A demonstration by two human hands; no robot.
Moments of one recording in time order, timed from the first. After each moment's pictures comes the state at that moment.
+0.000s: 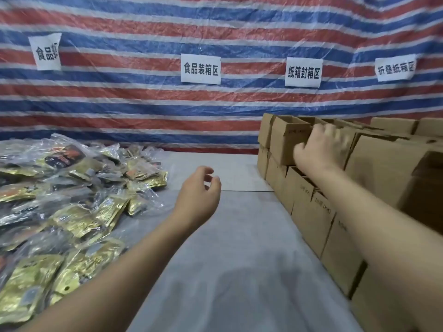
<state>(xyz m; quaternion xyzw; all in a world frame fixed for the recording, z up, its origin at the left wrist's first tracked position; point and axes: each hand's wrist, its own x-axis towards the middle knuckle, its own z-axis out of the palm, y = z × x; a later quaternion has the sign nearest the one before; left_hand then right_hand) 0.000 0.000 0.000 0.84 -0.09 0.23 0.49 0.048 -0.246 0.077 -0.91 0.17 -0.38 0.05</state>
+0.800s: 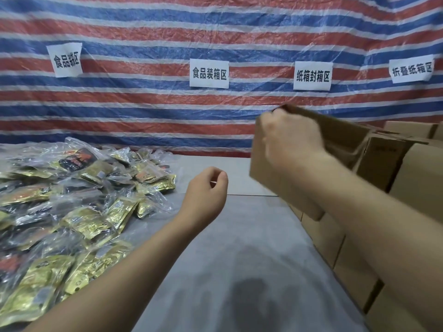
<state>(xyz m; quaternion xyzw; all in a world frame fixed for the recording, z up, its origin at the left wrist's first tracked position) 0.002 0.006 0.004 0.80 -0.11 0.26 0.52 -0.015 -0.147 0.120 -0.91 -0.08 -0.40 -0.10</state>
